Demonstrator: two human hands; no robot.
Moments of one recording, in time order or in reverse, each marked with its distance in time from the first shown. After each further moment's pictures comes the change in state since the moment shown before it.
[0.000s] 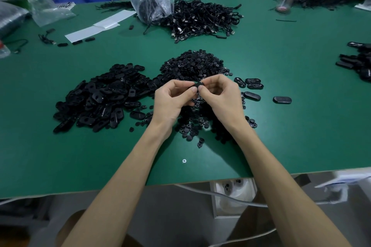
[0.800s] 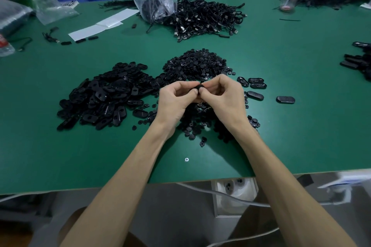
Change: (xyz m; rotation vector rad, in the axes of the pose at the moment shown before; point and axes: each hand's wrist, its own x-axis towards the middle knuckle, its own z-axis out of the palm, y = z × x) left_hand -0.001 -0.003 0.001 0.023 -0.018 -0.015; right_hand -0.006 -0.006 0.000 -0.071 -0.001 -0.006
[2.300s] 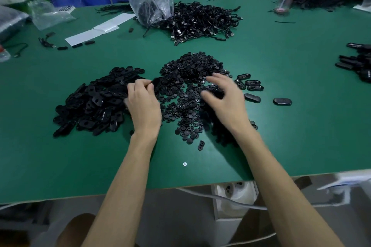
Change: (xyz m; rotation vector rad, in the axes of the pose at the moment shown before) left_hand 0.016 -0.002 -0.037 0.862 0.534 0.150; right_hand 0.008 0.010 -0.009 -0.352 -0.026 -0.001
